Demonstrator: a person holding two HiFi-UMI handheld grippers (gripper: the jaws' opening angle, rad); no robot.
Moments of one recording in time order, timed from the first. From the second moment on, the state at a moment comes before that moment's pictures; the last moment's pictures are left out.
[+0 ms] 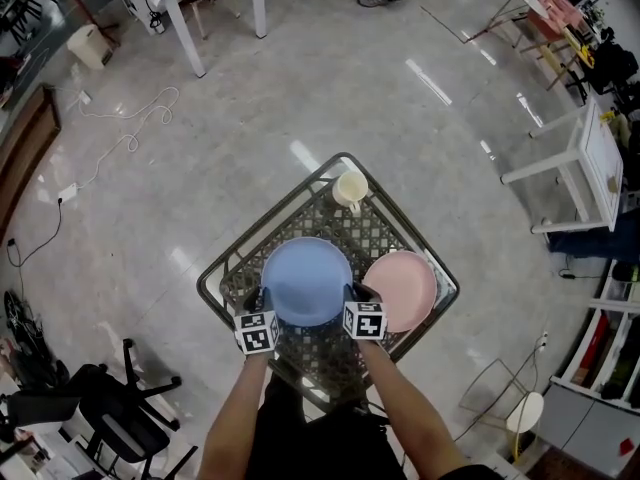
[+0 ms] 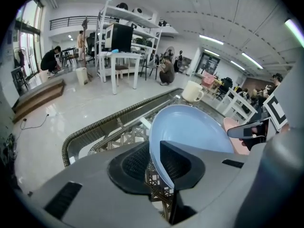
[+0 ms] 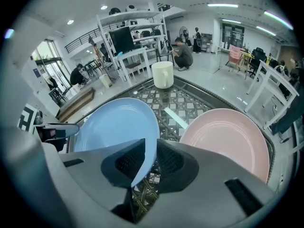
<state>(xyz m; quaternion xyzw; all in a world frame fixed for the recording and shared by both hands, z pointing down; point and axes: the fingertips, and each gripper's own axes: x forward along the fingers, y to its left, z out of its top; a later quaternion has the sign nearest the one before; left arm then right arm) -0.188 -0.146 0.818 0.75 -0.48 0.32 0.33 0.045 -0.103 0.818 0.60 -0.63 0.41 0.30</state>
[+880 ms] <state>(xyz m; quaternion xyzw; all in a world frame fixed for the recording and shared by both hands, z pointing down) -0.097 -0.030 0.617 0.78 -0.55 0.16 0.25 0.058 -0.038 0.649 0.53 -0.78 0.29 0.17</state>
